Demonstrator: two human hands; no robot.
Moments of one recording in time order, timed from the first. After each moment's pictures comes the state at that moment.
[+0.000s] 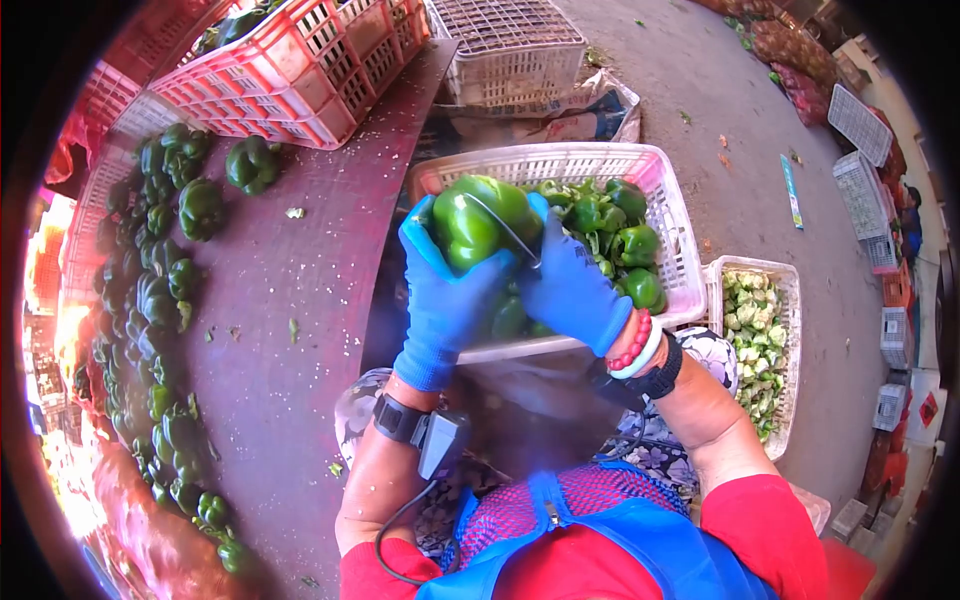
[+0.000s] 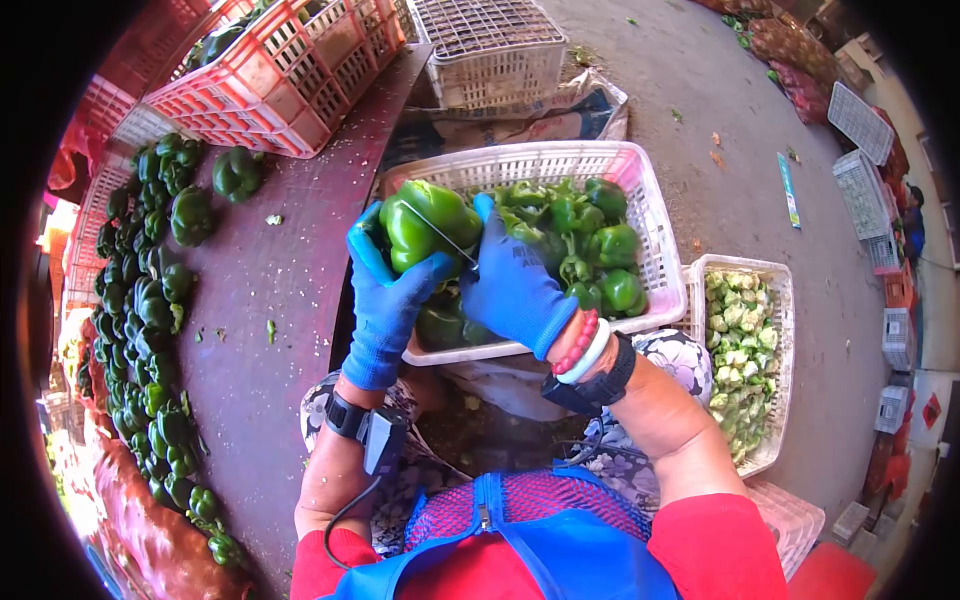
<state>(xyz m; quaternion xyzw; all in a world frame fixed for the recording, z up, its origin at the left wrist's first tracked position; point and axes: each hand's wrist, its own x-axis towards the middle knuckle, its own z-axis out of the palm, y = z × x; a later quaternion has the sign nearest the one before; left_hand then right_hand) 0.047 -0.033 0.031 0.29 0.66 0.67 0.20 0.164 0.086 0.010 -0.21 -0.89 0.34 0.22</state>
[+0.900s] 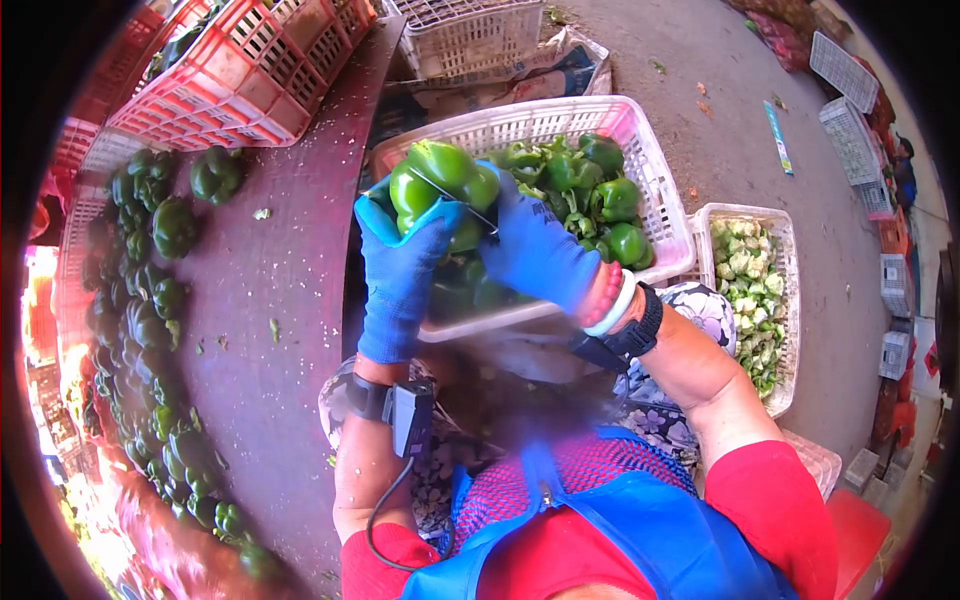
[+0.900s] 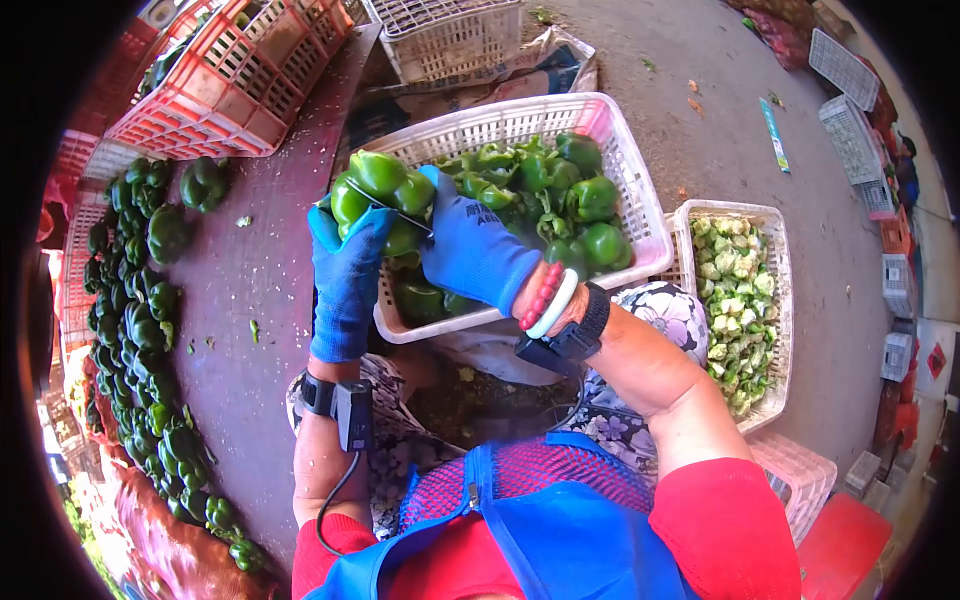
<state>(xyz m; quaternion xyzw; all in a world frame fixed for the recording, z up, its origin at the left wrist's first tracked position) 0.041 -0.026 0.038 0.22 0.62 0.69 0.30 0.162 0.087 0.015 -0.23 -0.85 0.43 0.19</state>
